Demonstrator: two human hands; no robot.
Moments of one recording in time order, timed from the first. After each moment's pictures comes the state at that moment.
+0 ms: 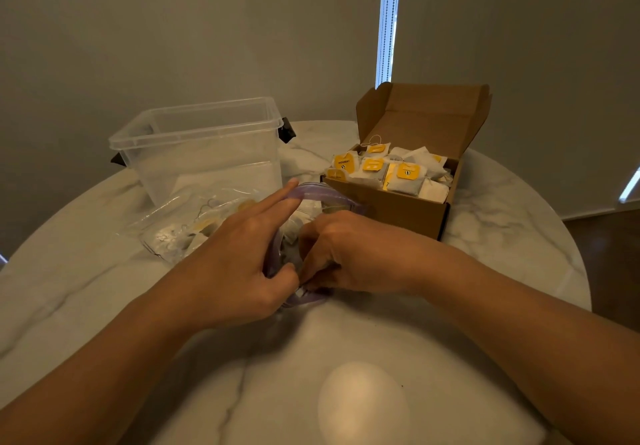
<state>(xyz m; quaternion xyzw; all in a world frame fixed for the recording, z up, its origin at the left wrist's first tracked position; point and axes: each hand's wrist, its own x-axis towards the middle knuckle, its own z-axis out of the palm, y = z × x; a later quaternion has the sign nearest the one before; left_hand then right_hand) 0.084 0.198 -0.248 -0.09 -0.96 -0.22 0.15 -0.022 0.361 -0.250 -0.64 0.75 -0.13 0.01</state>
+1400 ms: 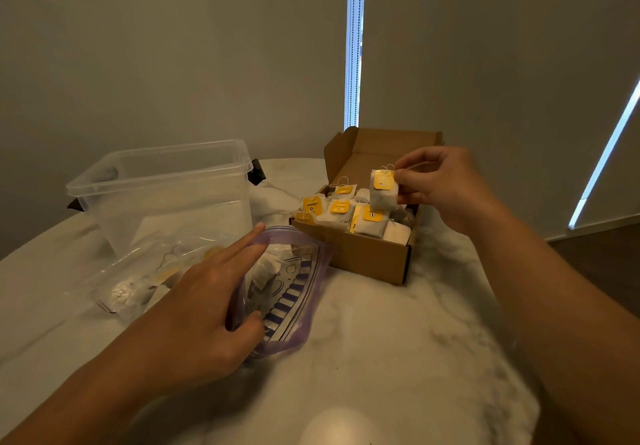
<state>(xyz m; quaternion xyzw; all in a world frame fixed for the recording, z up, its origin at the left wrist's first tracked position) 0.084 0.199 -0.246 -0.13 -0.95 -0.25 0.16 -0.118 0.450 -0.201 -0.17 0.75 -0.64 -0.06</state>
